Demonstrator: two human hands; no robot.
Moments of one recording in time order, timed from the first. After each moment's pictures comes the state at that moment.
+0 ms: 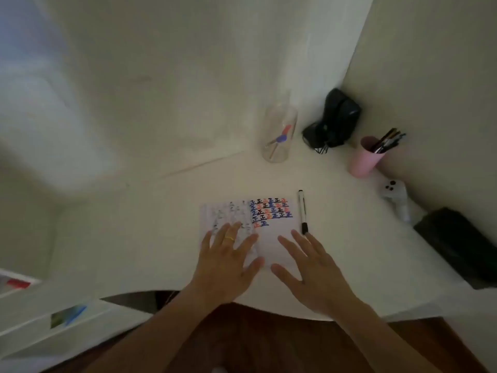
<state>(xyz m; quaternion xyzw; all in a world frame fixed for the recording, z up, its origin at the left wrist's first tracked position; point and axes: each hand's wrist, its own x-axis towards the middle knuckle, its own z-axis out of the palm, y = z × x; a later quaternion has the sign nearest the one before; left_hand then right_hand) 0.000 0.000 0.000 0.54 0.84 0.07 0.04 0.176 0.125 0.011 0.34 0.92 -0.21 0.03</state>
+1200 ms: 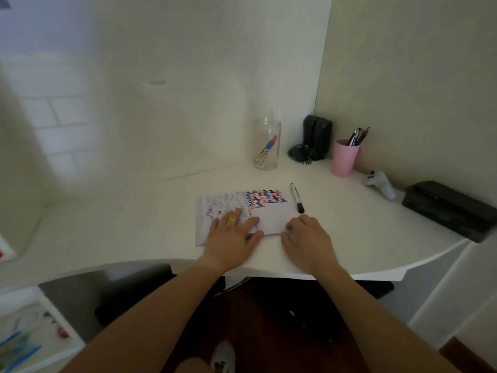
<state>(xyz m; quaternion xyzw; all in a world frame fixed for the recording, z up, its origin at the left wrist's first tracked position) 0.001 0.007 -0.129 0.54 0.82 0.16 -0.05 0.174 0.115 -0.119 0.38 0.89 -0.05 -0.24</state>
